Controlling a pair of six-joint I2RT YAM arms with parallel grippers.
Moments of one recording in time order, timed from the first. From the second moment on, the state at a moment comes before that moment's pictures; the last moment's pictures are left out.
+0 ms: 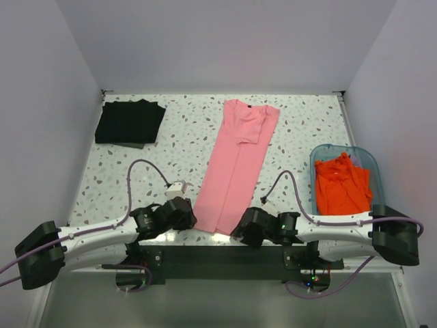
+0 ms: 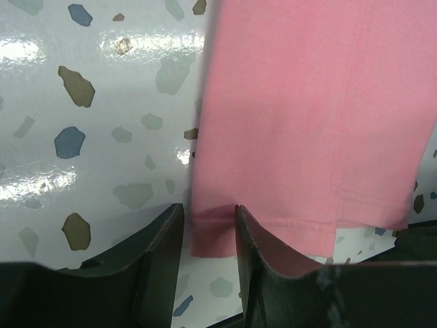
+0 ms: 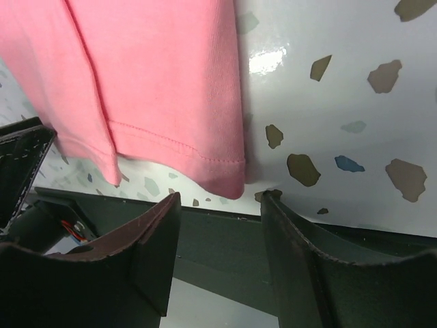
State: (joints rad) left arm -1.02 0.96 0.31 -0.27 -0.28 -0.95; right arm 1.27 1.15 0.44 -0.34 0.21 1.69
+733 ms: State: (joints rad) left arm -1.06 0.95 0.31 -0.30 -0.28 -1.05; right arm 1.28 1.20 0.45 -0.35 0.28 1.70
